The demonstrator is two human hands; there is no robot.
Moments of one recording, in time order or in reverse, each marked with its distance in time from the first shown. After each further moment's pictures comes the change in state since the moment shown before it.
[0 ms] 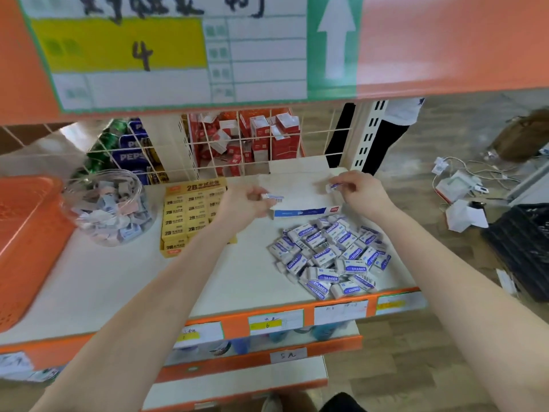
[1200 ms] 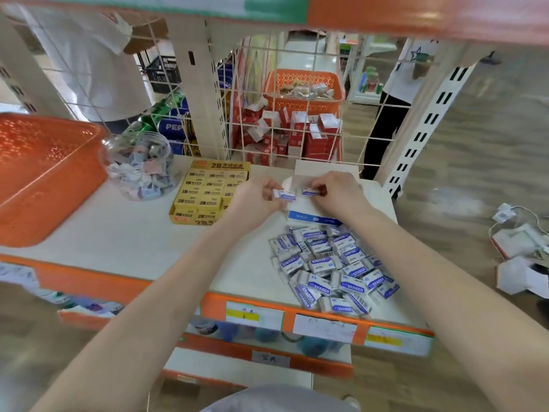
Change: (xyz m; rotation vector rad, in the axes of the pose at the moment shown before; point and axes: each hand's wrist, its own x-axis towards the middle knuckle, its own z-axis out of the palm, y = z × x) left_hand -0.023 0.000 0.017 0.147 0.224 0.052; right_hand 0.035 -0.040 0.040 -0.284 -0.194 -0.382
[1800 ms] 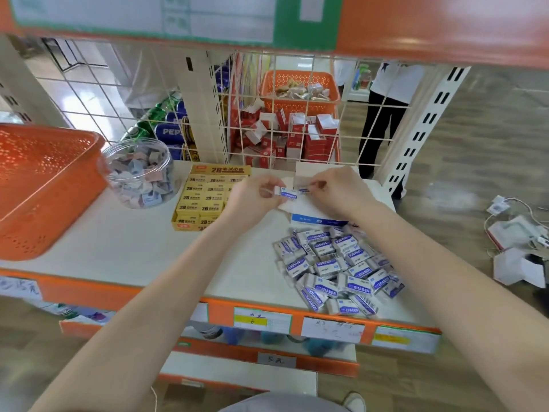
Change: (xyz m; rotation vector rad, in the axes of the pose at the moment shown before) left_hand 0.005 0.000 -0.011 -0.036 -0.005 0.046; right_hand 0.001 -0.007 -0.012 0.024 -0.017 0.004
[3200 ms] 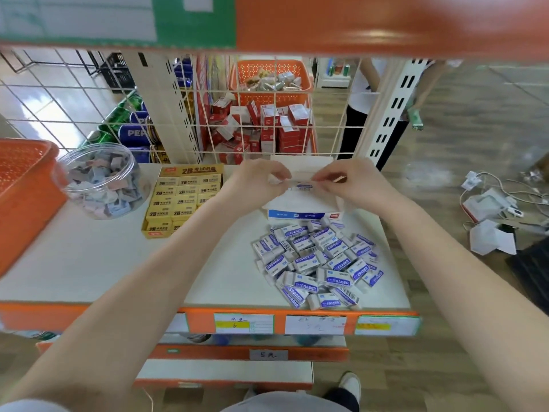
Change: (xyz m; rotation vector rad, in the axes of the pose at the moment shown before) left_hand 0.025 0.038 0.013 0.291 -0.189 0.251; right_hand -0.038 0.030 -0.042 0.261 -0.014 0.033
